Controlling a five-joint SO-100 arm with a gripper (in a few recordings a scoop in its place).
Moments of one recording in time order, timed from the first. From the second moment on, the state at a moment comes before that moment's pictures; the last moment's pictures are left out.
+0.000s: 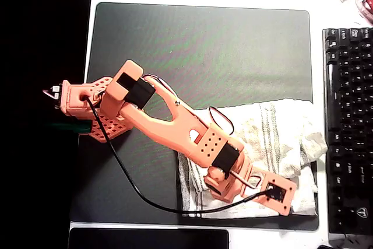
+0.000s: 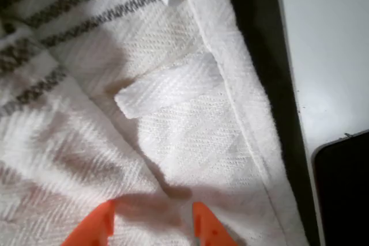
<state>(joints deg) 31.5 74.7 93.2 60.1 -101.7</state>
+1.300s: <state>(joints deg) 26.8 89.3 85.2 68.1 -96.8</state>
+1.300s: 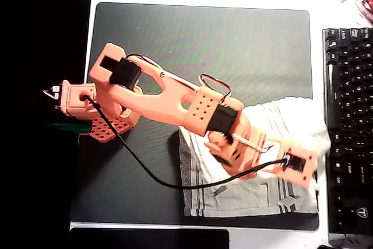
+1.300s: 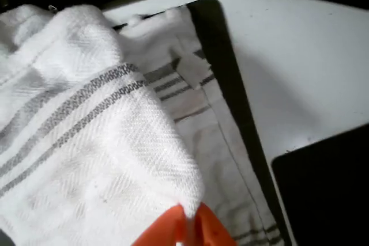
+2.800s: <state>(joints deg) 17.1 101.6 112.9 65.5 -97.5</state>
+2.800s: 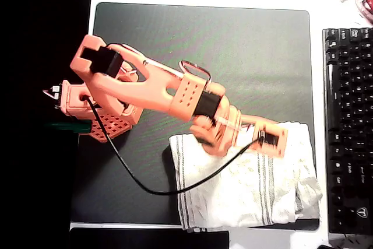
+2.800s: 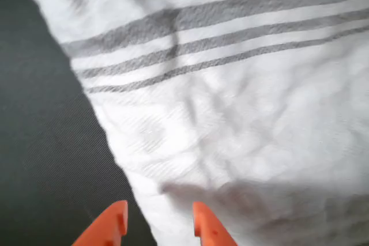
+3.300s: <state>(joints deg) 18.0 101.4 123.8 61.6 -104.2</state>
